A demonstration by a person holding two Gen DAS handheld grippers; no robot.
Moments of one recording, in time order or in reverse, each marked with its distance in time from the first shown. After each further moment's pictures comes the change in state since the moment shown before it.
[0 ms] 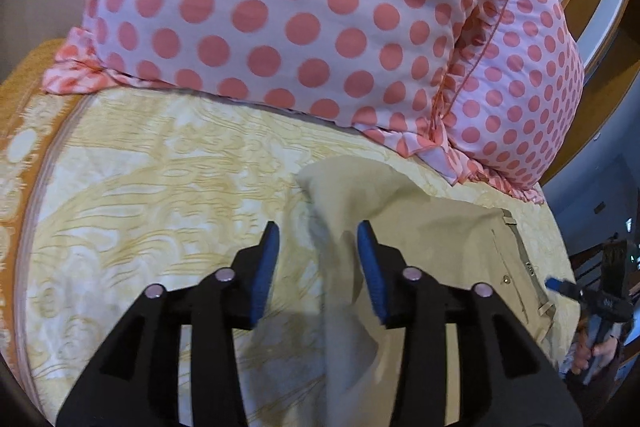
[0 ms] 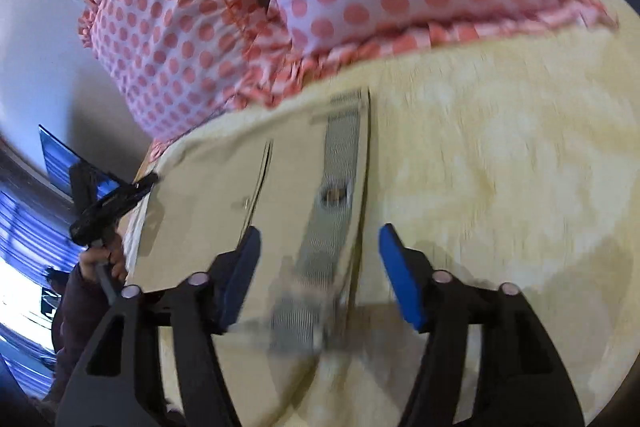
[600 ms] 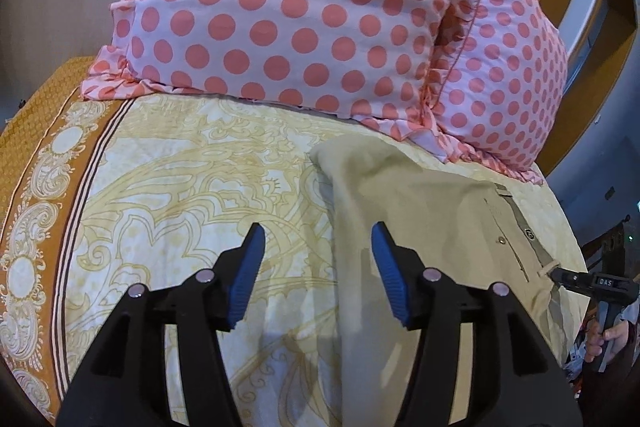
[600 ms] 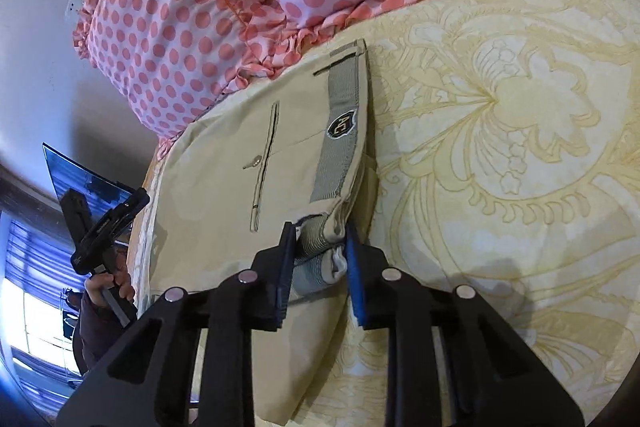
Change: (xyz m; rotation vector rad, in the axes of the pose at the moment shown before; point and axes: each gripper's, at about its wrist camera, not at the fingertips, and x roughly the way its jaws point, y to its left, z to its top) left arm -0.049 -0.005 -0.032 0.068 -0.041 0.027; right arm 0.005 0.007 -0.029 0.106 0.026 0.026
